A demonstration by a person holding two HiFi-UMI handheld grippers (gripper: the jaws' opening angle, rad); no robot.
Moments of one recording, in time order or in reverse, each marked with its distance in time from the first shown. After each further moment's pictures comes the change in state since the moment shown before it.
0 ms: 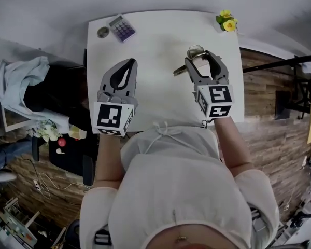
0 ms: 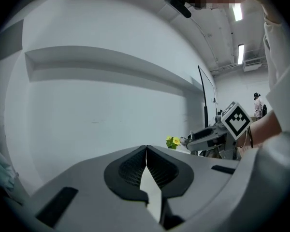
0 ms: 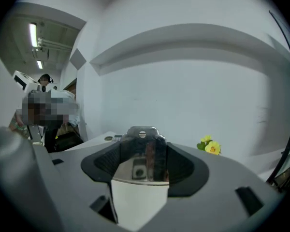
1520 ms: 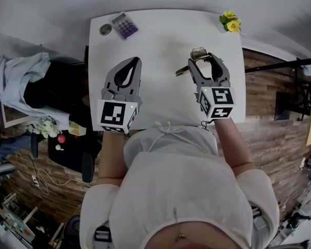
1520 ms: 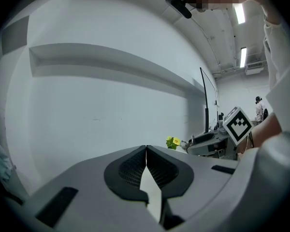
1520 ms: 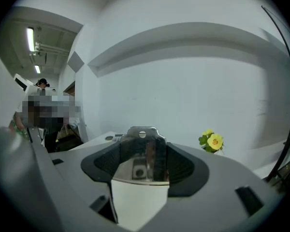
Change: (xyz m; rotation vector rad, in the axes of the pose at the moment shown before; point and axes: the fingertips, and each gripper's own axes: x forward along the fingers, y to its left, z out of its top) left arm 0.004 0.005 -0.011 -0.042 -0.005 0.004; right arm 0.007 0.003 -0.015 0.047 -0.005 0.003
